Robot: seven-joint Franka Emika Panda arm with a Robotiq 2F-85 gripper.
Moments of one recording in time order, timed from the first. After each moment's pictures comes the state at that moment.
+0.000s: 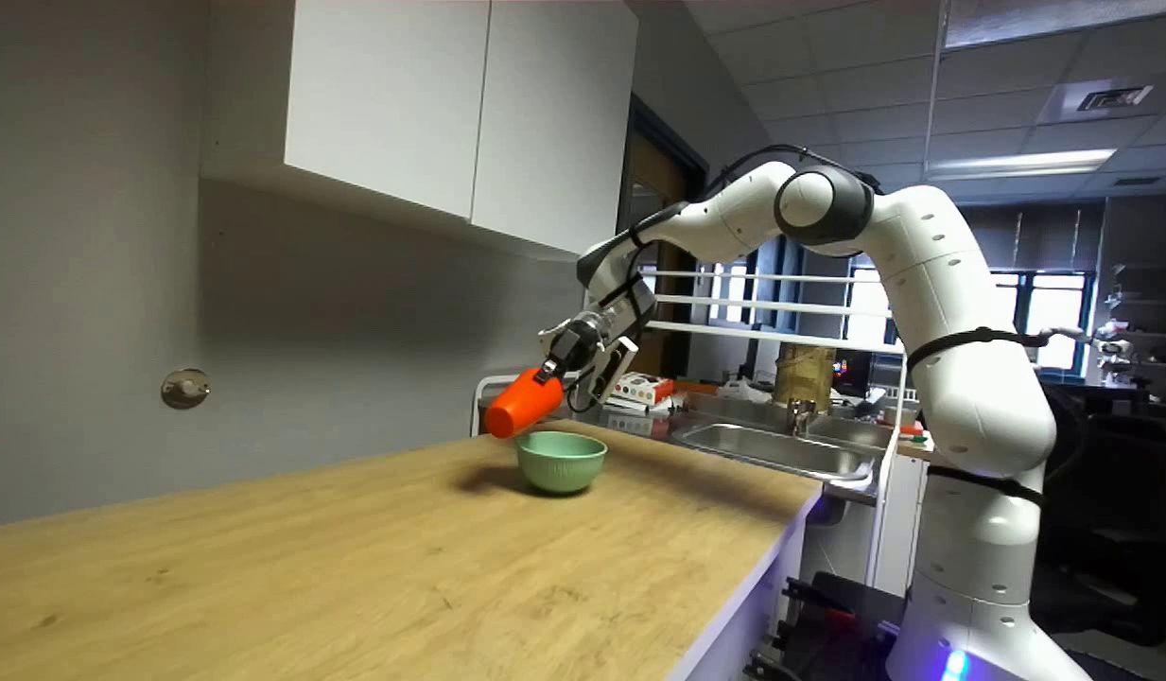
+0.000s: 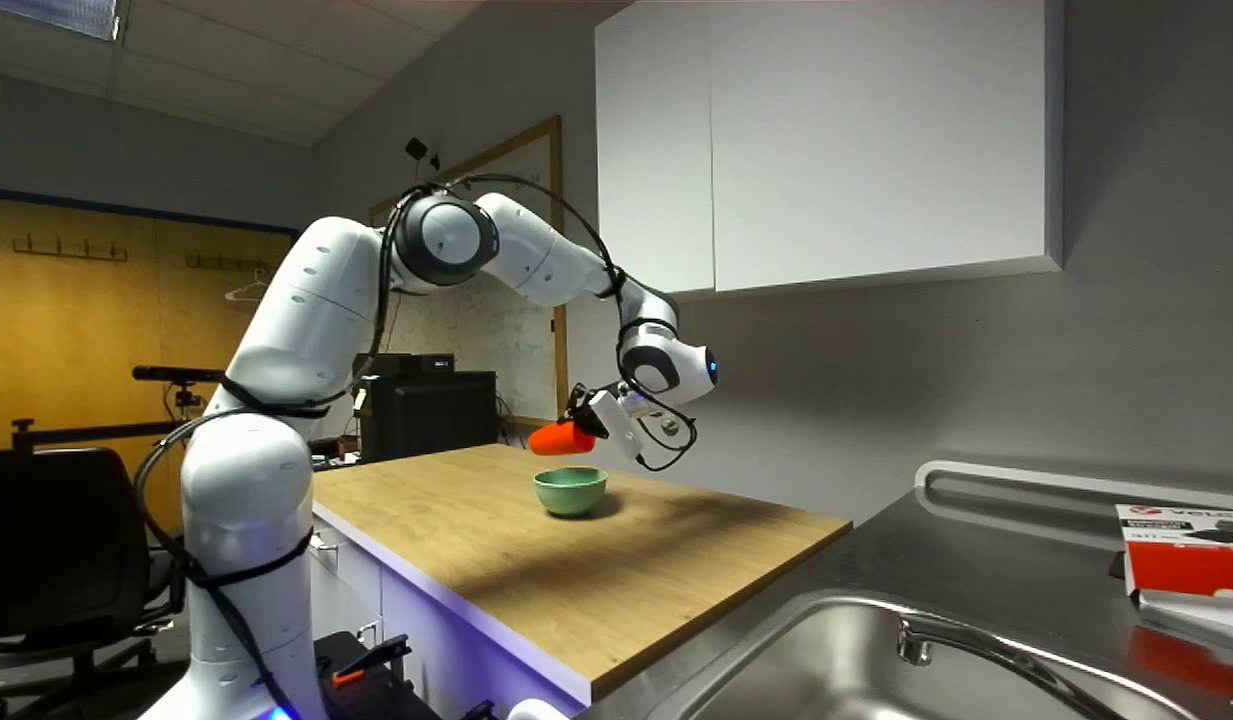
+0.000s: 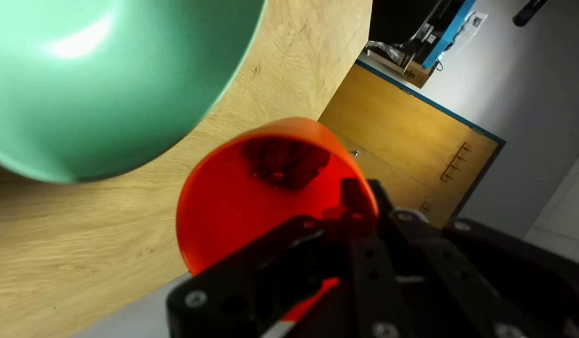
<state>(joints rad) -0.14 0.42 -0.07 -1.72 1.05 1.40 -1.17</state>
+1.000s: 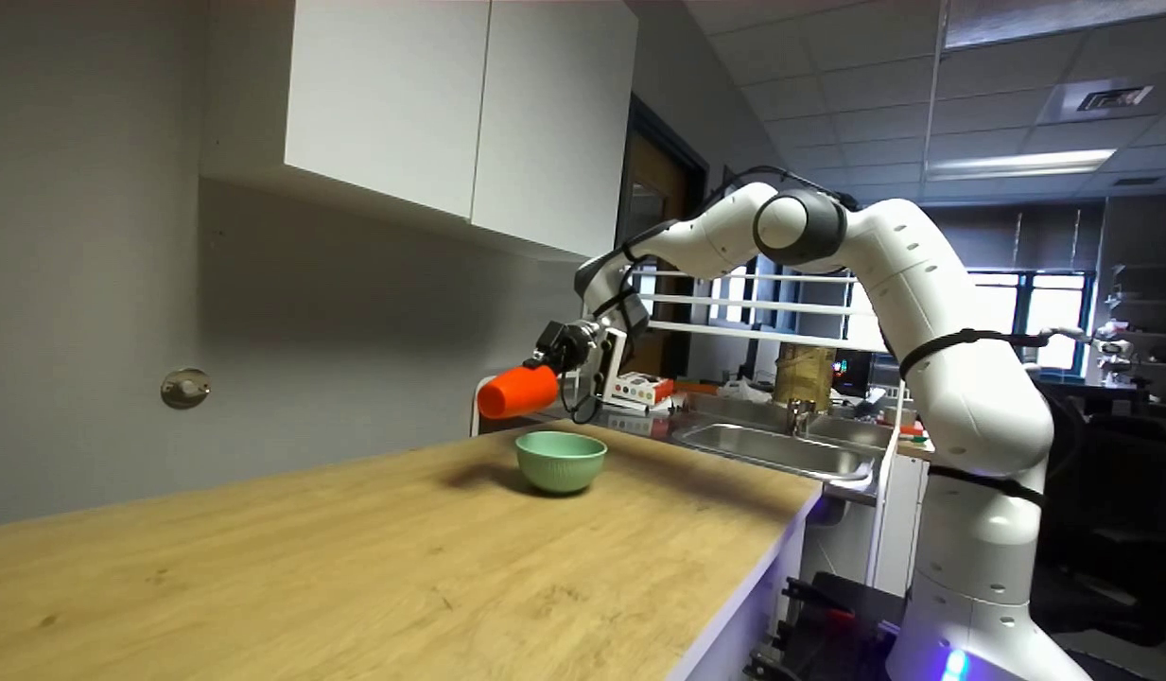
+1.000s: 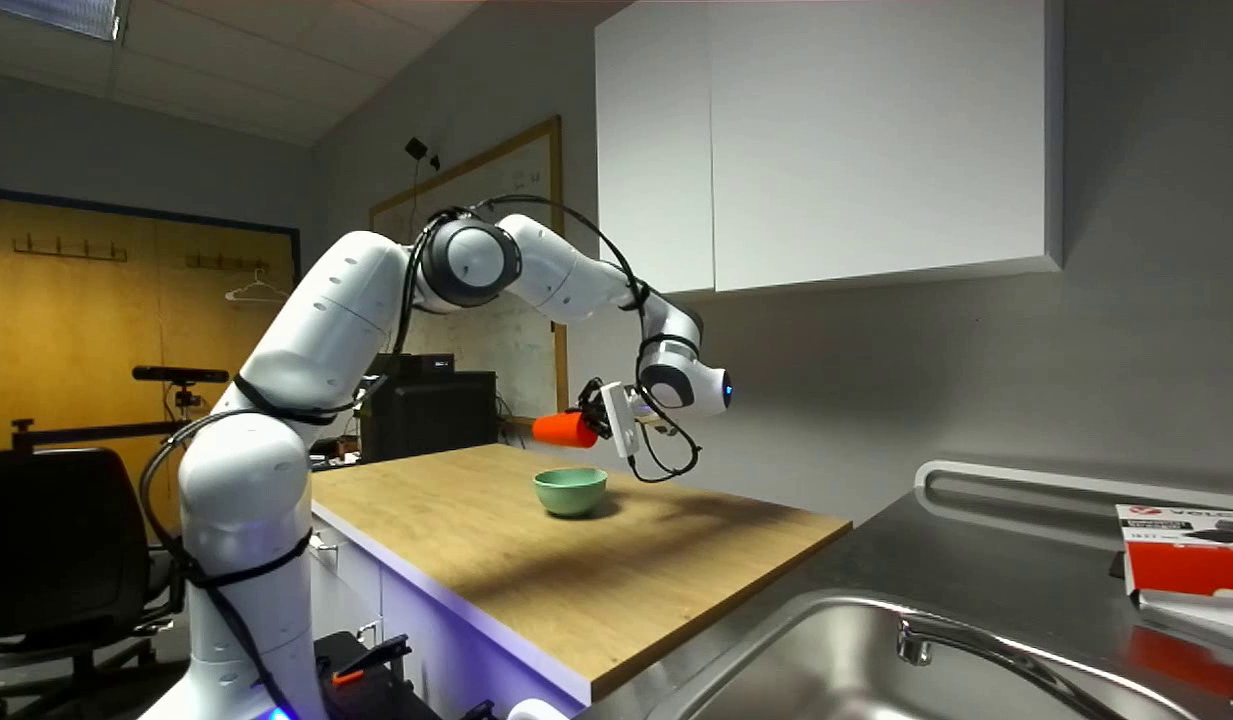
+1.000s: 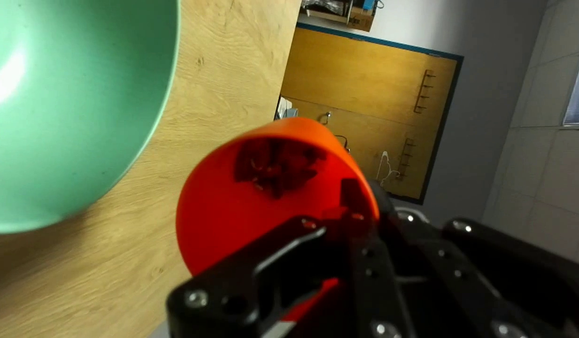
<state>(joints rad) -0.17 0.54 -0.07 -1.61 1.18 1.27 -0.86</state>
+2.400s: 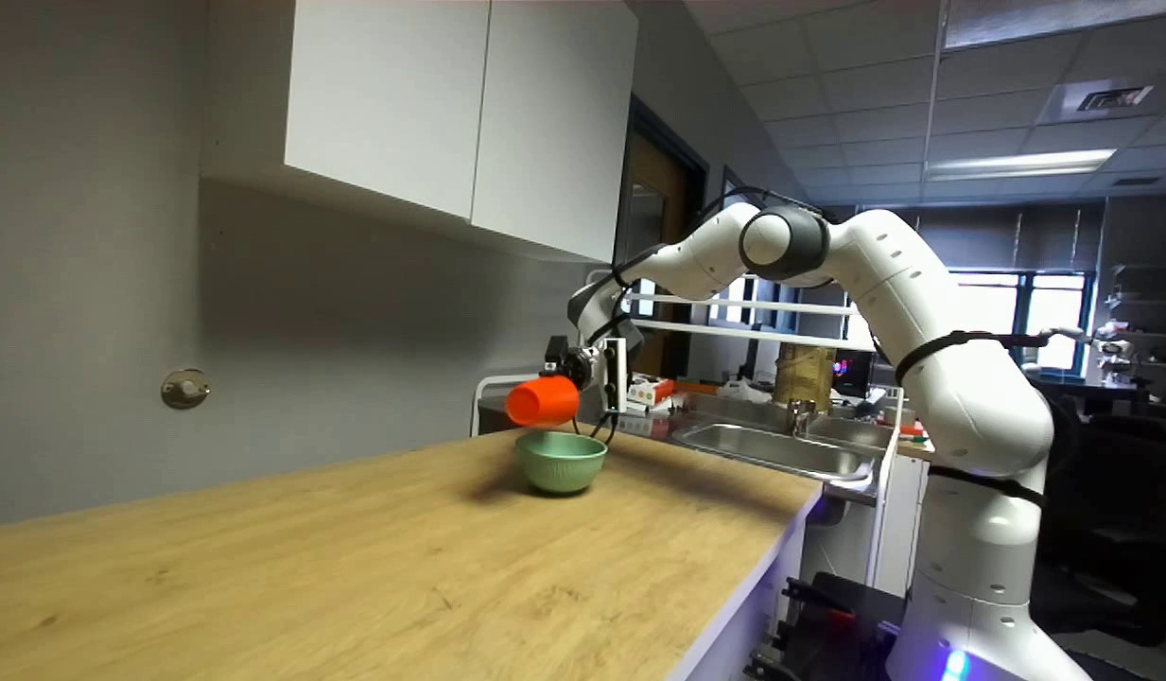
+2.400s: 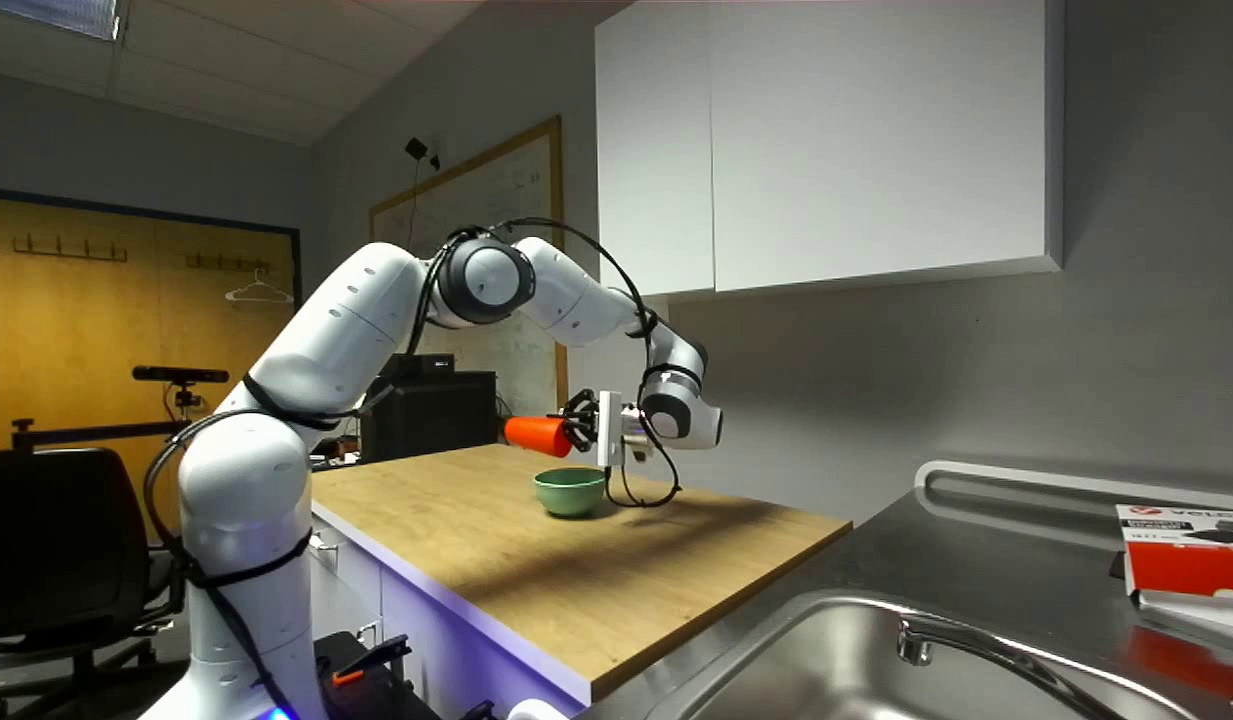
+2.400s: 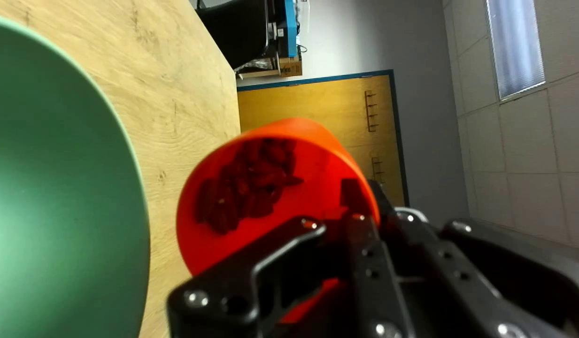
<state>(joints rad) -0.17 0.62 -0.06 -1.61 1.19 1.08 -0.64</state>
